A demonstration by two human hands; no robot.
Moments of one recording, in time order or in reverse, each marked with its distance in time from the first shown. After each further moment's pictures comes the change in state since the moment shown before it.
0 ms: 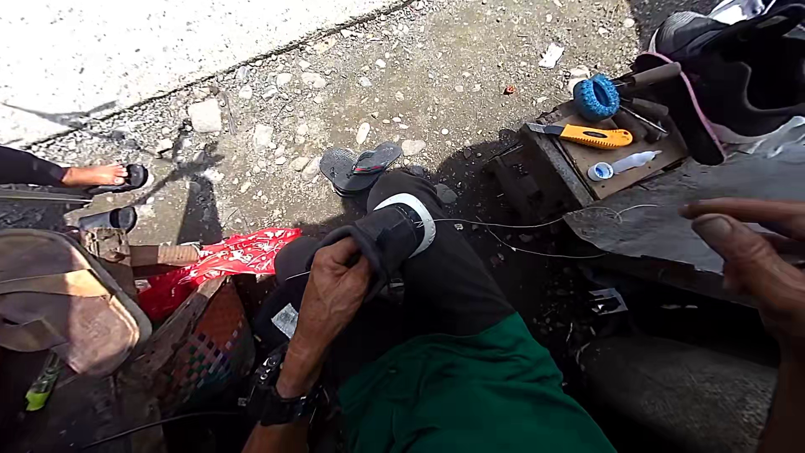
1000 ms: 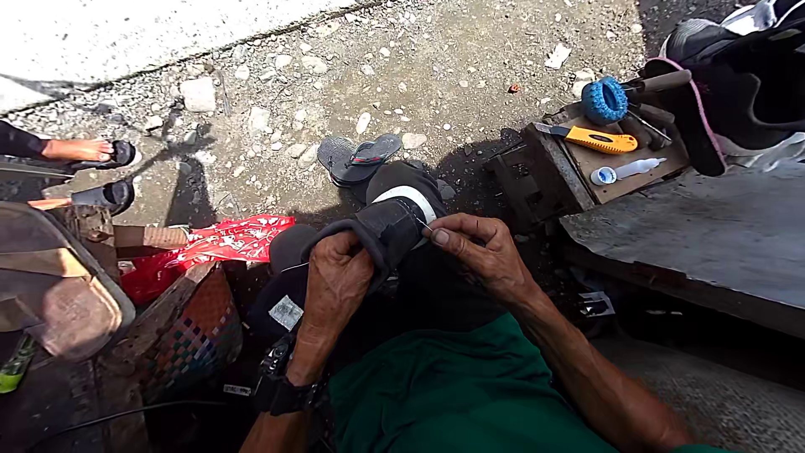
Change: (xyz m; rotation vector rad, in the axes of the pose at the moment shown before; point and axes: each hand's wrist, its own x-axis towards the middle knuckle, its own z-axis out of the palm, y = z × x) left_hand -0.003 -0.004 0.011 0.255 0.174 -0.019; right_hand 0.015 -0.042 0.199 0.906 -0.418 0.139
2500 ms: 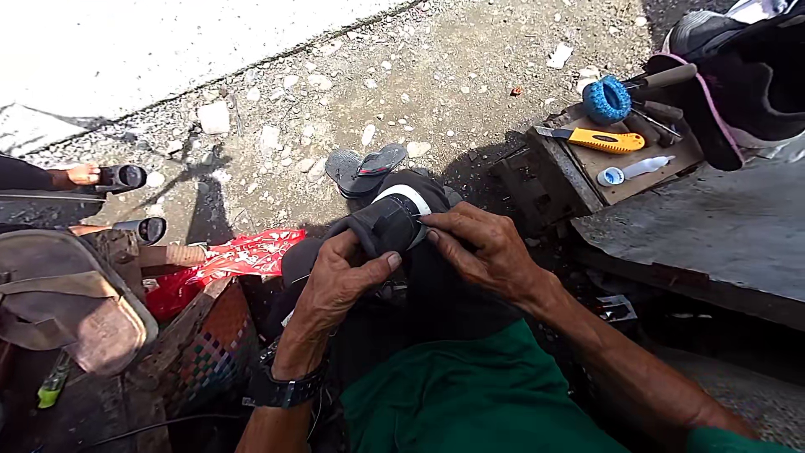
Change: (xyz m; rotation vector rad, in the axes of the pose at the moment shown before) left_hand 0.021 0.007 -0.013 -0.587 -0.320 -0.075; right_hand 0.019 0.002 -0.009 -0.746 0.021 -0.477
